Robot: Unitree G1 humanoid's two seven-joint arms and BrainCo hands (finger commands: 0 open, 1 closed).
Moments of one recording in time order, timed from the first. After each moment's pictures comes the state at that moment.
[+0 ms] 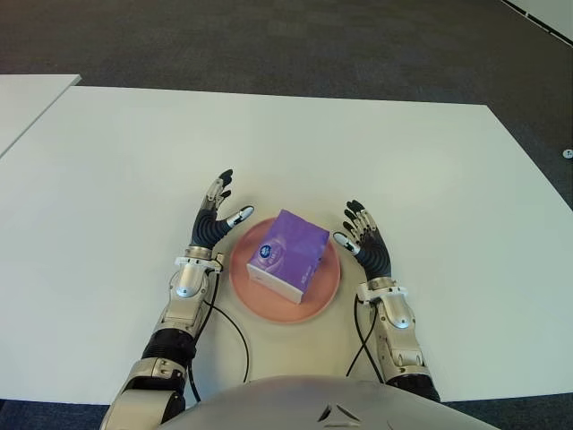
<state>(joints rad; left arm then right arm) -0.07 0.07 0.03 0.55 0.09 -0.69 0.03 0.14 0.00 0.02 0.19 0.06 -0.31 0.13</state>
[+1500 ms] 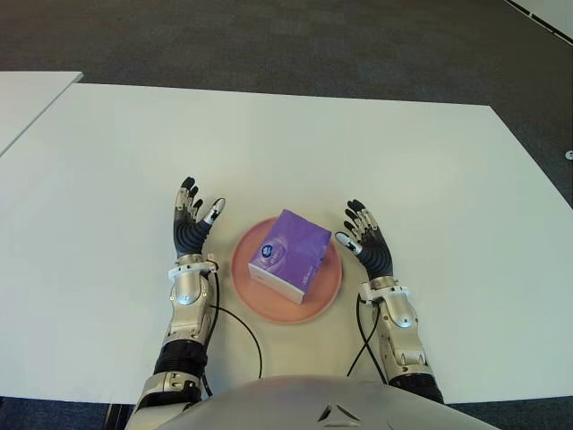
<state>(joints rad) -0.01 -0.05 0.14 0.45 -0.01 -0.56 0.16 0.14 -0.02 0.01 0.19 0.07 -0.31 0.14</state>
